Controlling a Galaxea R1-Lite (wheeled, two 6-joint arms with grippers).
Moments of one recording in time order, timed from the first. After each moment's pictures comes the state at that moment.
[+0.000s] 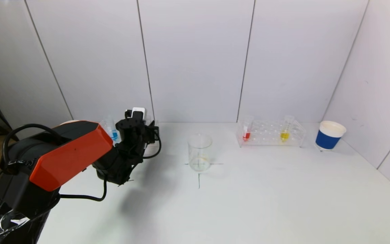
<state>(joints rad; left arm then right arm) -0.30 2.45 -1.18 -1.28 0.26 0.02 0.01 0.00 0.00 -0.01 -0.02 0.04</state>
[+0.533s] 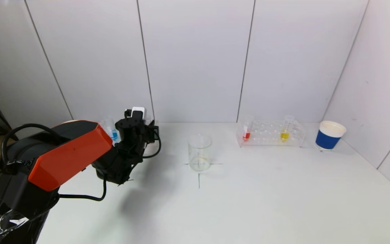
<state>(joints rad) -0.29 2.44 -1.18 -1.28 0.26 0.02 0.01 0.00 0.00 -0.01 -0.02 0.04</state>
